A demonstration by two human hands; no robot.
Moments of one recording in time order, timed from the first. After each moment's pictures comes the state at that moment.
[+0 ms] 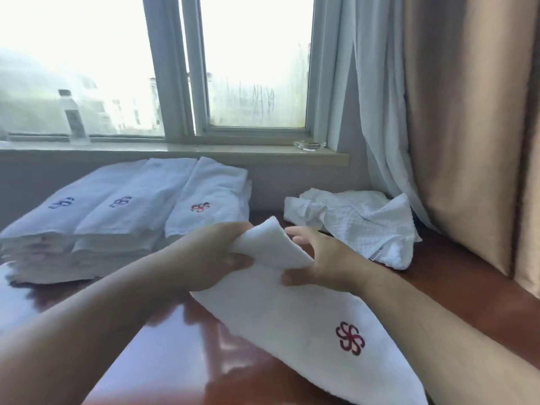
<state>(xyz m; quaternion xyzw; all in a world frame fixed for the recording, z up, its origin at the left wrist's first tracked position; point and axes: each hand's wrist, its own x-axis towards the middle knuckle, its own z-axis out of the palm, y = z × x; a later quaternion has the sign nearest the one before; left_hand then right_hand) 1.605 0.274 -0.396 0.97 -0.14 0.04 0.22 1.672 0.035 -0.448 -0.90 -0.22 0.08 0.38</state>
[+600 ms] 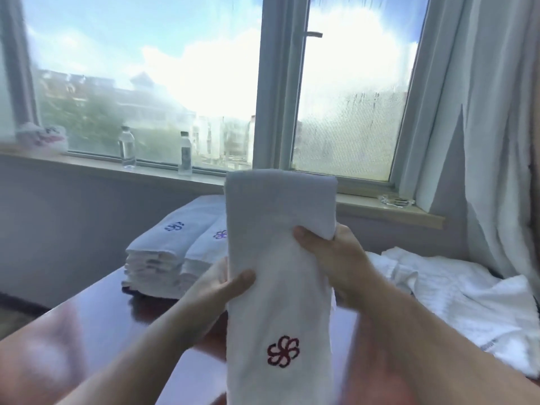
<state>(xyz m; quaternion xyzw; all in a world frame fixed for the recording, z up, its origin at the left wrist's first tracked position) 1.588 0.420 -0.445 0.66 -0.09 0.07 0.75 1.692 0.217 -0.382 -0.66 -0.28 0.04 0.70</state>
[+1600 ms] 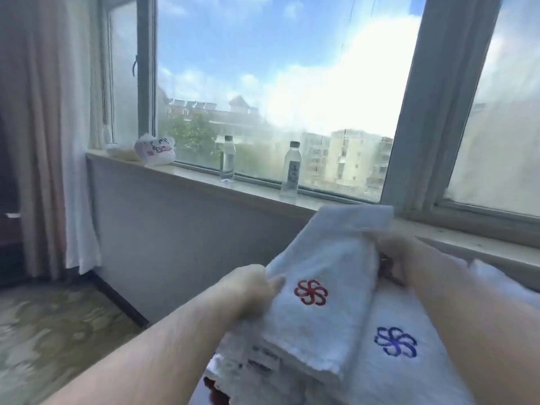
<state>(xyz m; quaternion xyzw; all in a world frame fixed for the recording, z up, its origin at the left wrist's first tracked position) 1.736 0.690 -0.415 0.91 0.27 0.08 0.31 1.948 0.528 -0.380 -0.70 -0.13 0.17 0.68</state>
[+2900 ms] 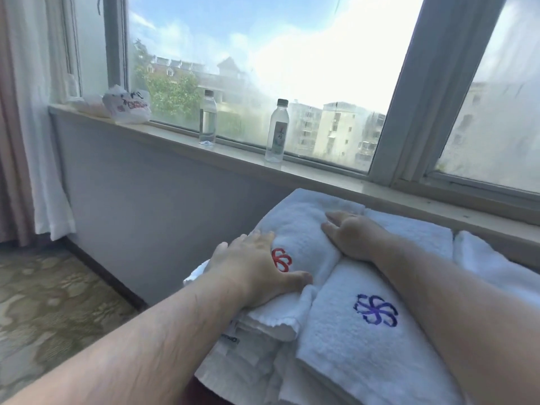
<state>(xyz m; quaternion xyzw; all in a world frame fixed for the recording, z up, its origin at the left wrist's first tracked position) 1.774 0.664 -0.450 0.96 0.23 0.09 0.16 1.955 0.536 -0.405 -0.93 -0.35 -0.02 0.14</state>
